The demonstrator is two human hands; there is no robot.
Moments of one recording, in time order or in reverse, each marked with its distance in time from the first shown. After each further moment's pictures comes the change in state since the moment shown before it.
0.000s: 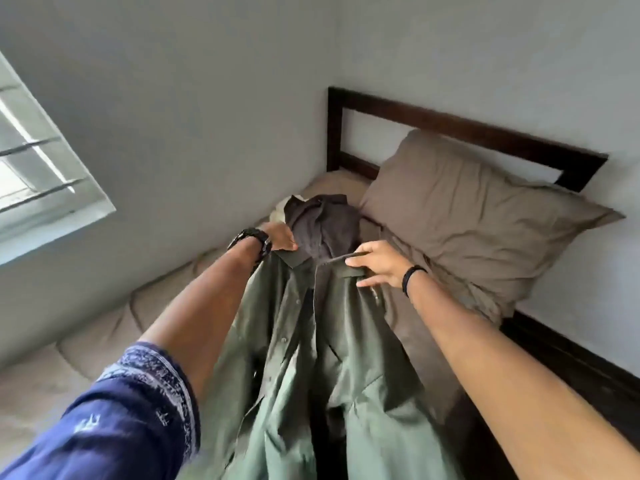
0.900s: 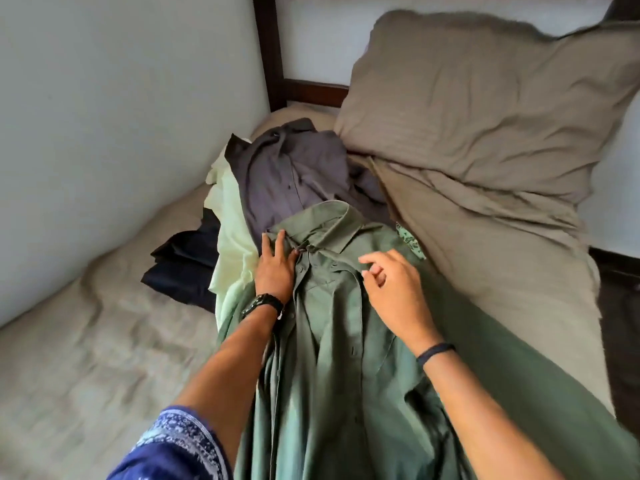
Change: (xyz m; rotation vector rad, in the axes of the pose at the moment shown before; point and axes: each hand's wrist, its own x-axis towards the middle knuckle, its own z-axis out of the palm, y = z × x) left_hand 0.288 -0.160 0.307 -0.246 0.528 0.257; right_hand 0.198 0.249 0.138 -0.434 0.826 -0.543
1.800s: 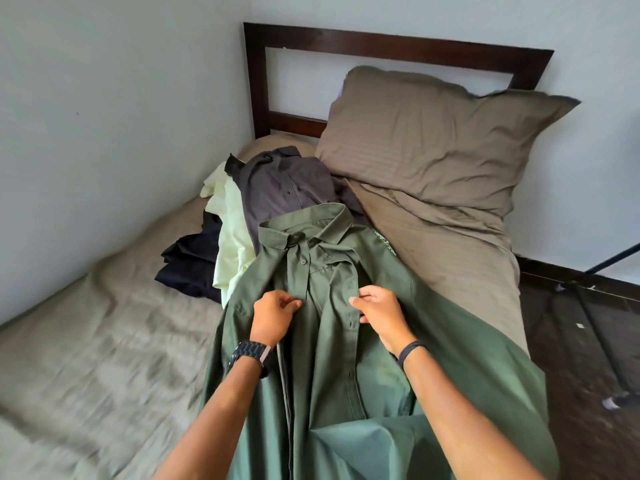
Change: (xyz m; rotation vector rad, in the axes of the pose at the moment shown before) left_hand -0.128 0.010 -0.080 -0.323 -0.199 -0.080; right_hand -0.071 -0.028 -0.003 0.427 -0.097 0.609
